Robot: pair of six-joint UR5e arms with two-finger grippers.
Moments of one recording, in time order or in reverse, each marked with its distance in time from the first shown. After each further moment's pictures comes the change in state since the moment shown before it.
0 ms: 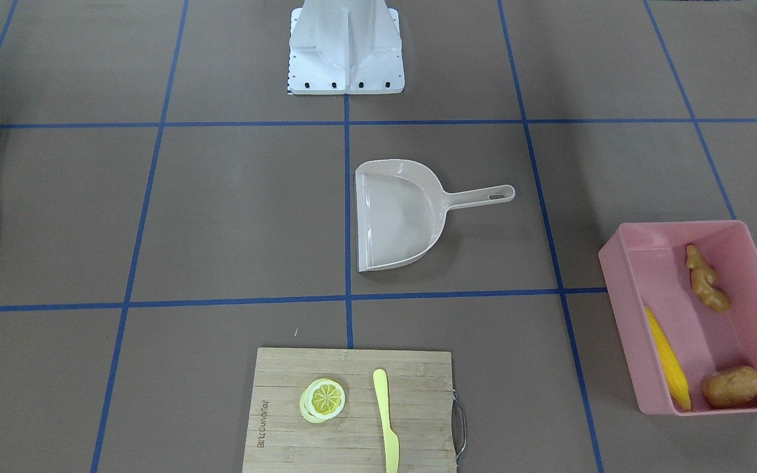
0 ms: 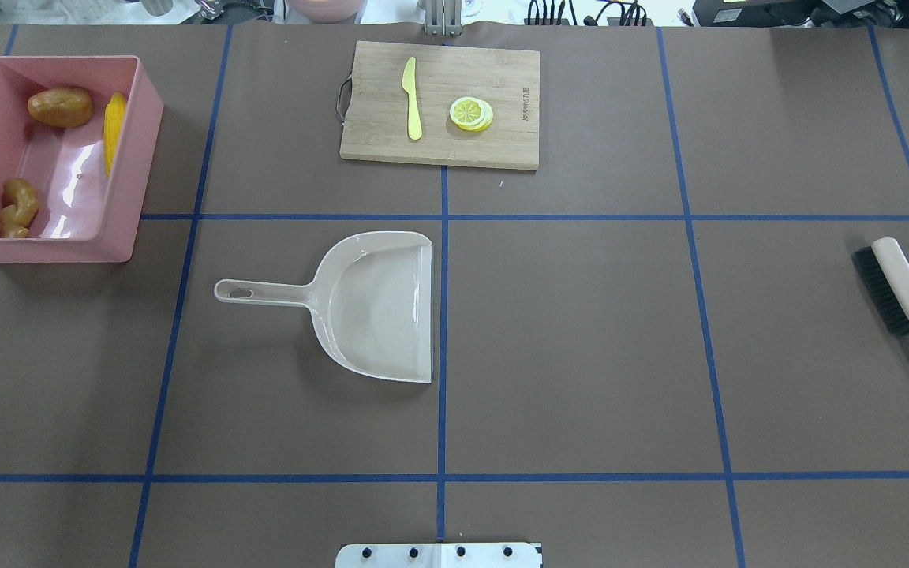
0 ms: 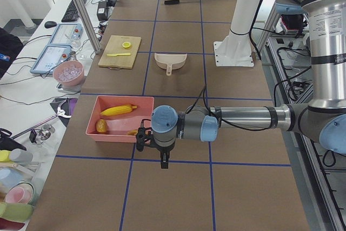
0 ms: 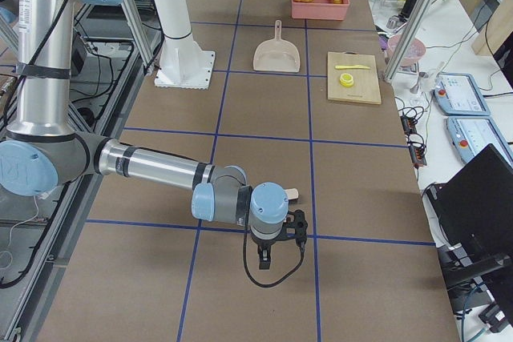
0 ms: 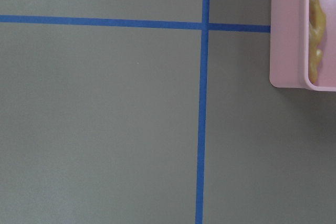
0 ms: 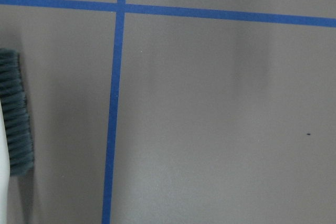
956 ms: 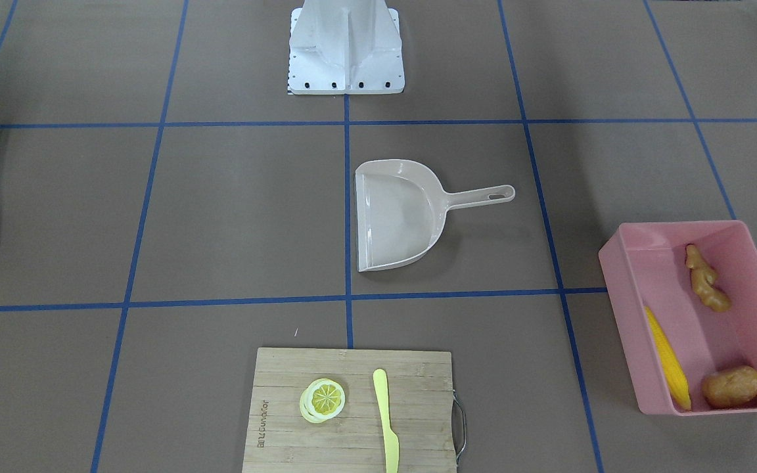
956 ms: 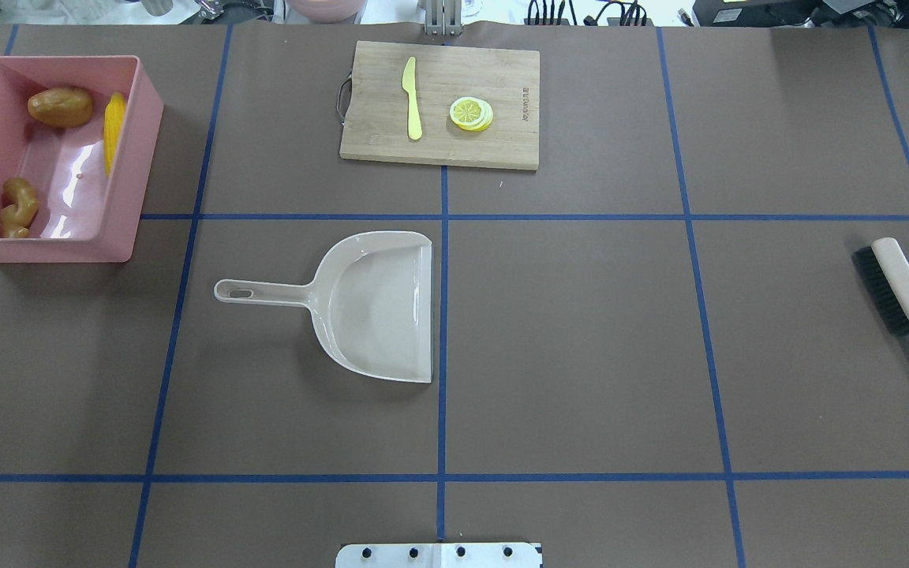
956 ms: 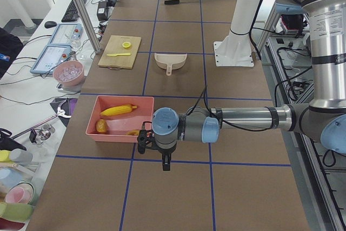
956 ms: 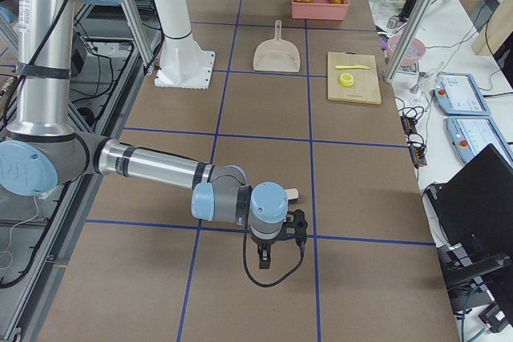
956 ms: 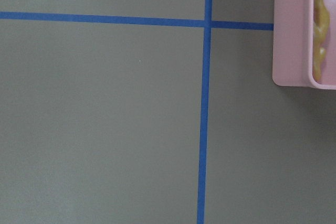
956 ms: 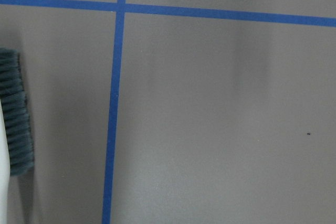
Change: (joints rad) left arm -0.002 0.012 0.005 0.009 0.006 0.007; right arm 0.000 -0.001 0.001 0.000 0.000 0.000
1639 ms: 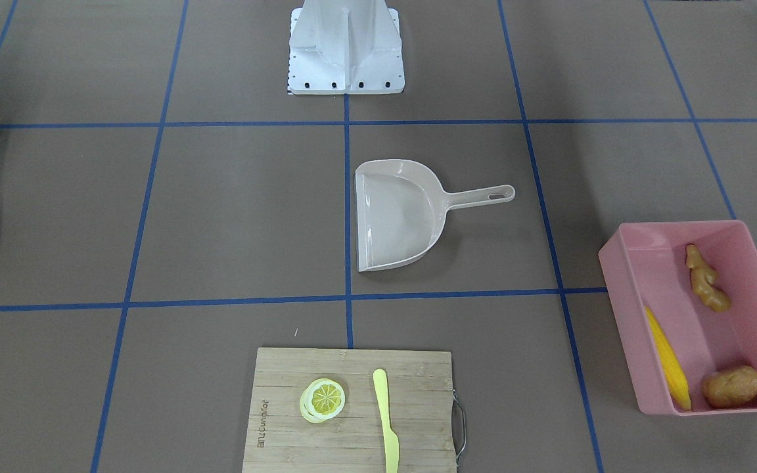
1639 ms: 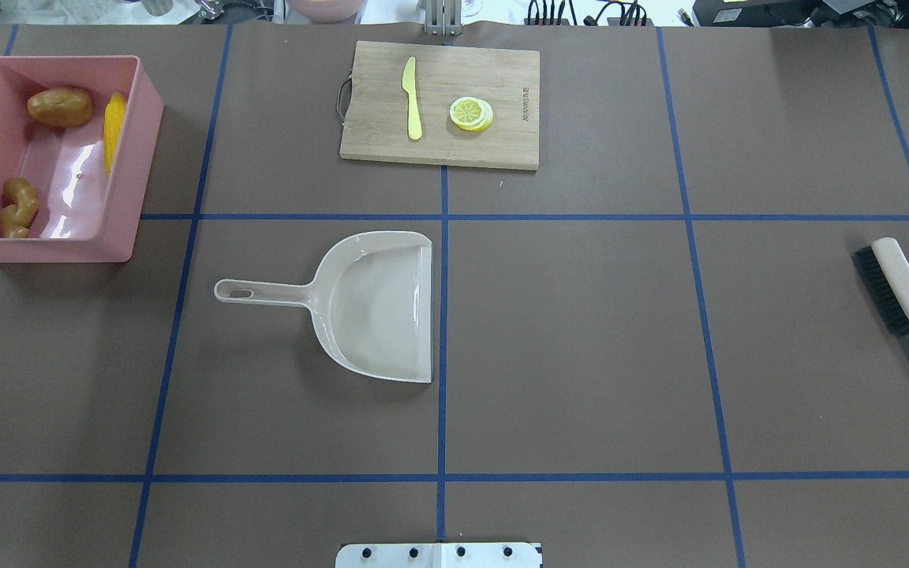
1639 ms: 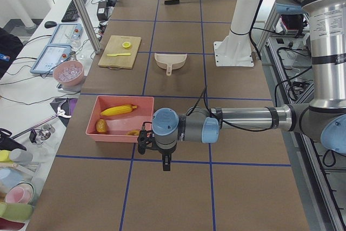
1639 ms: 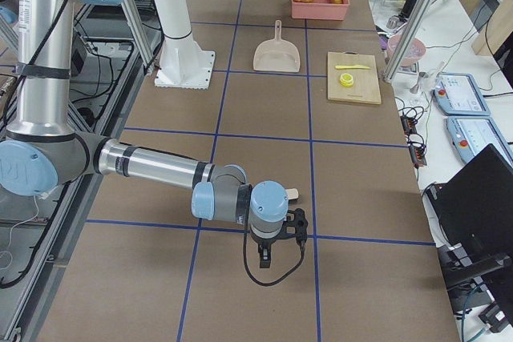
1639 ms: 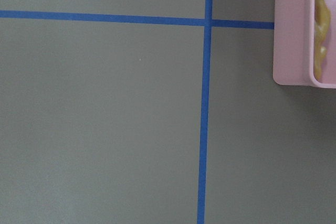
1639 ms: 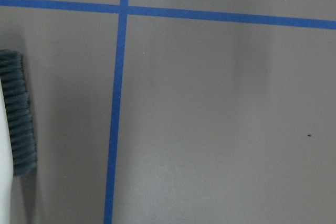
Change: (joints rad) left arm 0.001 0.000 0.003 0.000 0.000 0.000; right arm 0.000 -0.001 0.007 -0.001 0.000 0.000
